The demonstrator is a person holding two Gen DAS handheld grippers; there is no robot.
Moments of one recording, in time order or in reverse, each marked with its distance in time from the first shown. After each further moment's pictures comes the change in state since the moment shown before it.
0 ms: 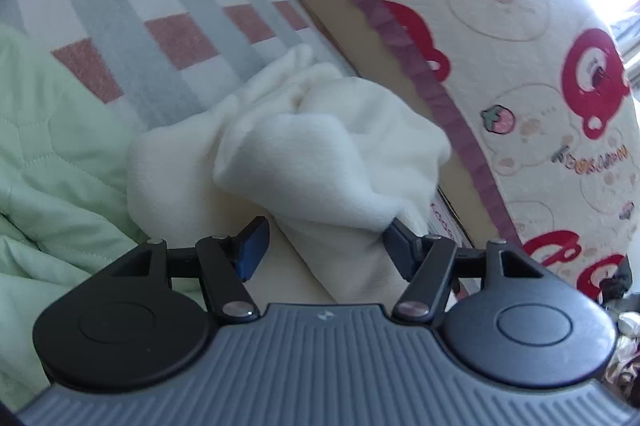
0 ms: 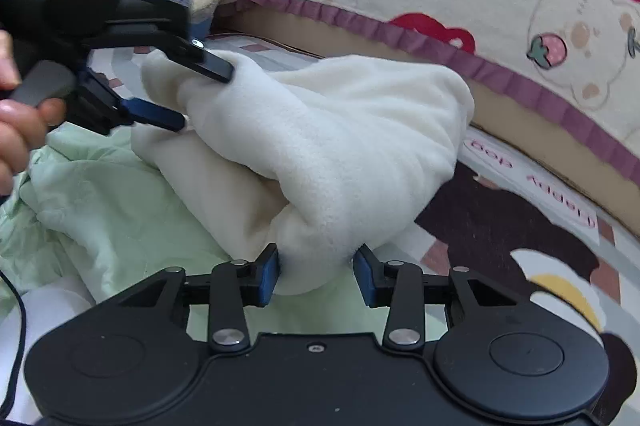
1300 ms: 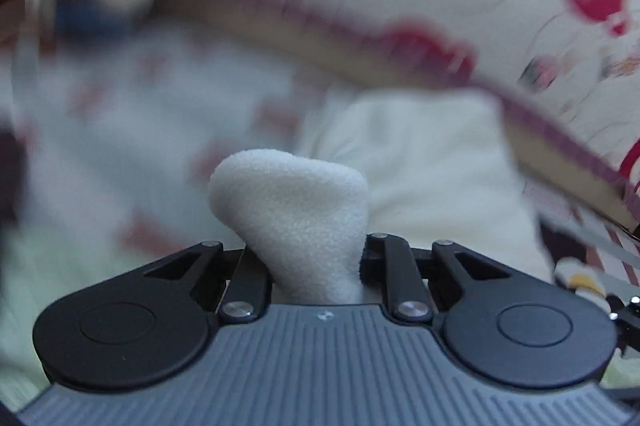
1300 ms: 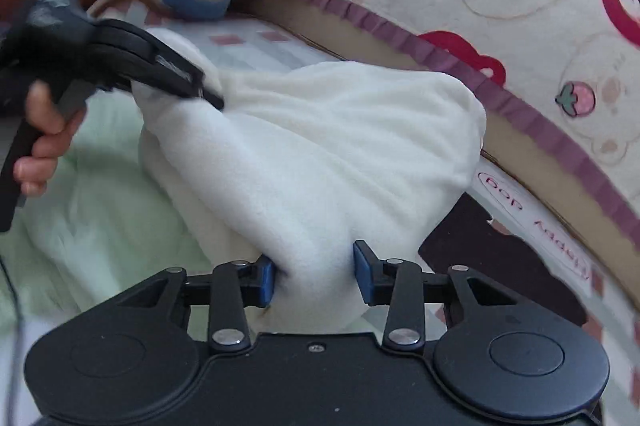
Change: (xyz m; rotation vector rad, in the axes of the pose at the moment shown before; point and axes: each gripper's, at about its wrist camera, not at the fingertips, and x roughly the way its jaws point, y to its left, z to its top) left arm 0.020 0.022 0.026 0.361 -0.097 0.209; right arm 0.028 0.043 0.033 -0.176 0.035 -0.060
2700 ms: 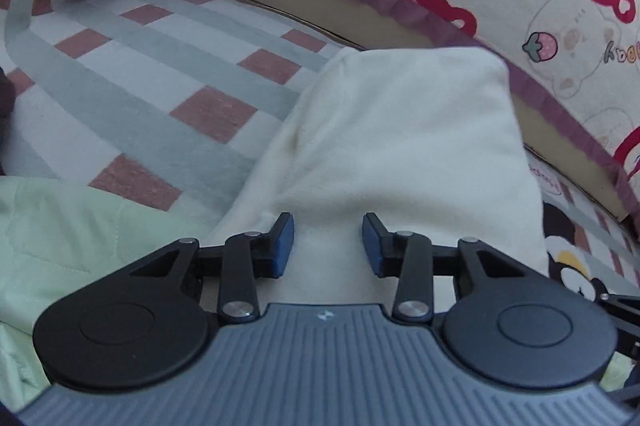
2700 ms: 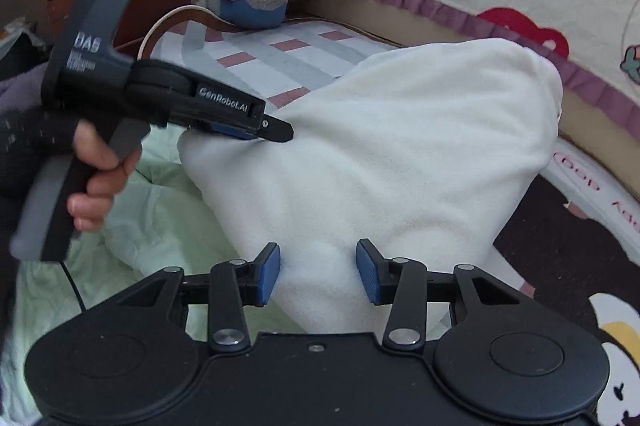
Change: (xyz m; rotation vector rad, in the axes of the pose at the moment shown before) left arm -0.006 -0.015 -0.001 0.038 0.082 0.032; right arm -0.009 -0.006 -0.001 0.116 0.019 0.298
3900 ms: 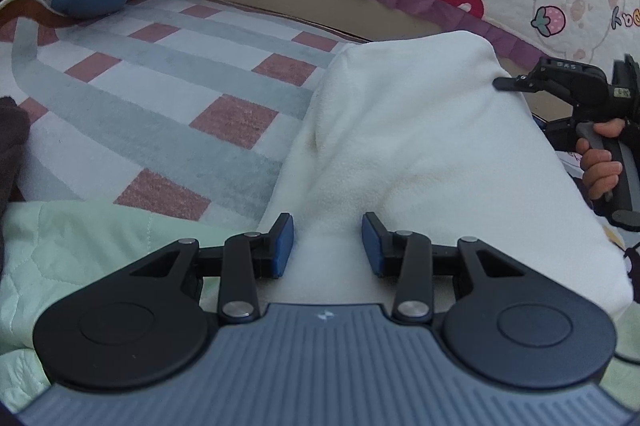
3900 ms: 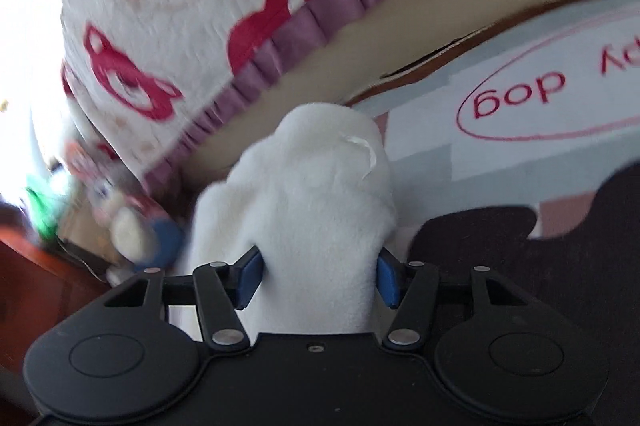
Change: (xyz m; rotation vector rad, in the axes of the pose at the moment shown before) left arm 0.005 0.008 -0.006 0.043 -0.005 0.047; right arm 0.114 -0.268 0.028 0.991 -0.247 0.210
